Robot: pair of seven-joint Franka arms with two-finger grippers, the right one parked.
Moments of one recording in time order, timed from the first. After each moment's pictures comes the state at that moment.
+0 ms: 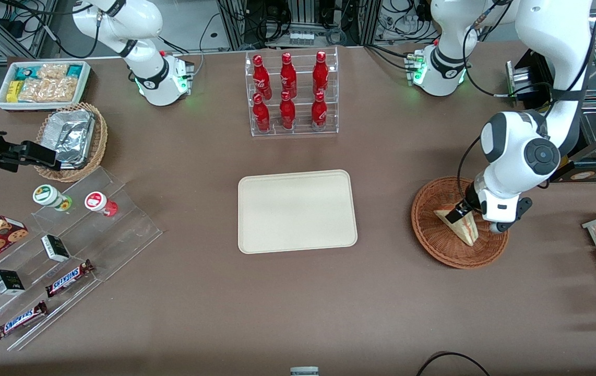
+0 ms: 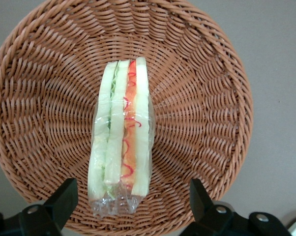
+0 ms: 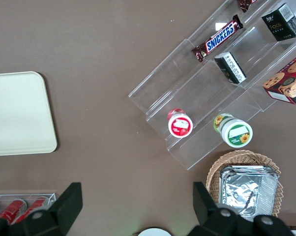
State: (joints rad) arm -0.08 0.23 -0.04 -2.17 -0.07 2.38 -0.74
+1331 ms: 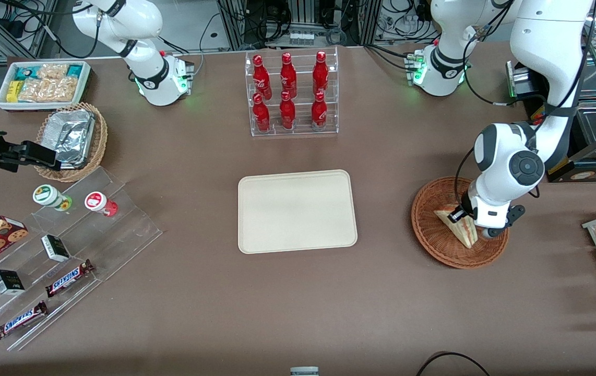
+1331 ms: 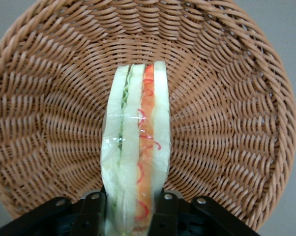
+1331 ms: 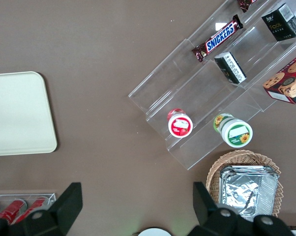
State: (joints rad) arm -0.07 0.30 -0.03 -2.16 0.02 2.41 -0.73
